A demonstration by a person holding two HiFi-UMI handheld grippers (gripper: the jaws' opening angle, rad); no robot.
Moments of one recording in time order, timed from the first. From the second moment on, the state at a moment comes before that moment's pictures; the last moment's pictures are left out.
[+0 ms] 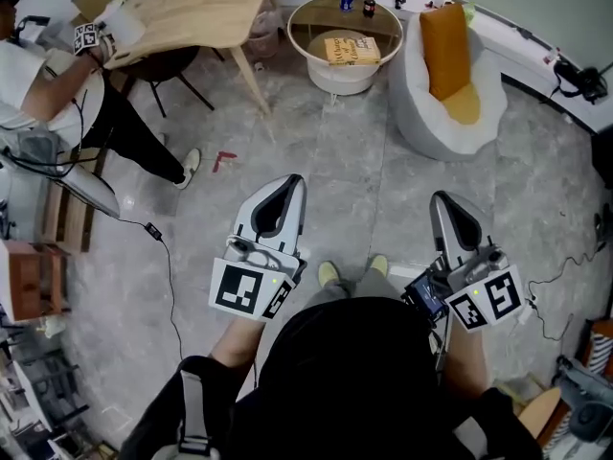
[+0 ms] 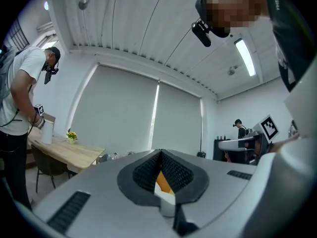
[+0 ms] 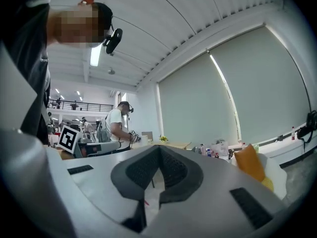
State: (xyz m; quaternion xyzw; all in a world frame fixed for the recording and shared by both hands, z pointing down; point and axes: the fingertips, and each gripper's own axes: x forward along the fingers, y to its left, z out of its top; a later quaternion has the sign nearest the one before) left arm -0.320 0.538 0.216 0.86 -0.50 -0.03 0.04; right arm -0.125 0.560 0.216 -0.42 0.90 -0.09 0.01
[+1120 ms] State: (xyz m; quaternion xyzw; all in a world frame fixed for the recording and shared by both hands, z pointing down) left arm -0.255 0.386 0.225 0.85 -0.52 -0.01 0.02; right arm -0.040 0.373 0.249 -0.49 0.87 -0.08 -0.02
